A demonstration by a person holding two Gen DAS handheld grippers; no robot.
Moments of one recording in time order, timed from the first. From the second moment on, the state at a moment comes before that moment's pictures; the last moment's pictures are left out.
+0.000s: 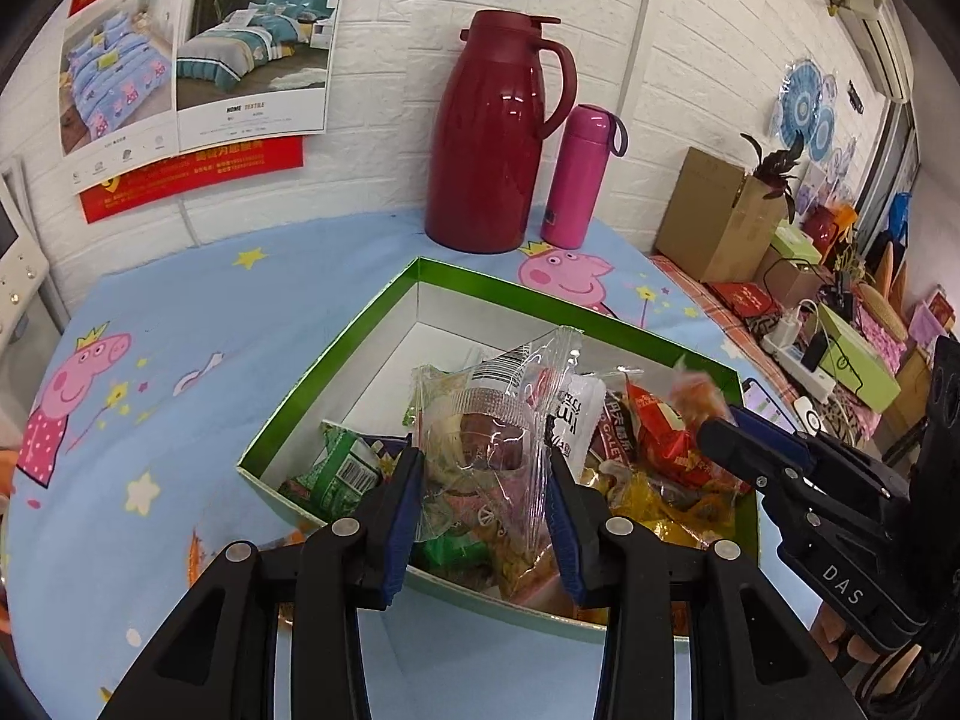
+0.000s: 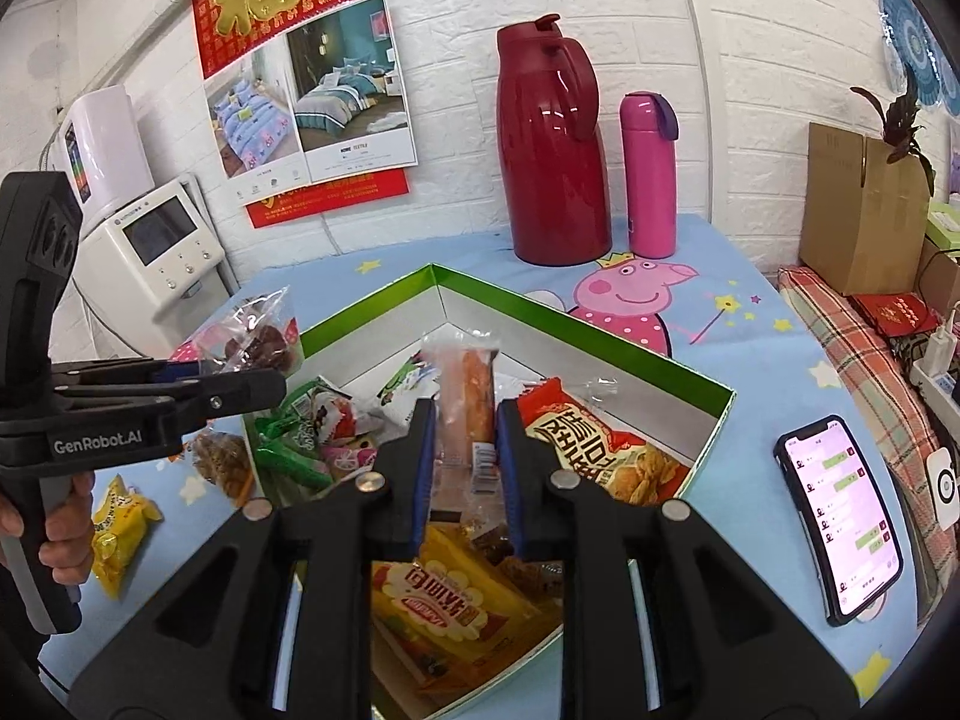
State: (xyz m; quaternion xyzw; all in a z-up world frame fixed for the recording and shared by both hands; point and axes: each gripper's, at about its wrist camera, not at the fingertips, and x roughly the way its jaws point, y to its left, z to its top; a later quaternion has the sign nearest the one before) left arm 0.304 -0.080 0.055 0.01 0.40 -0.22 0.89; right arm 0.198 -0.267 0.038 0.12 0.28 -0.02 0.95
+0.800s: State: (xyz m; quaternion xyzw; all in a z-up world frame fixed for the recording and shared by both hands) left arm 0.254 -0.056 0.081 0.01 0.34 -0.17 0.93; right arm 0.155 -0.239 0.054 0.09 0.26 -0.02 0.96
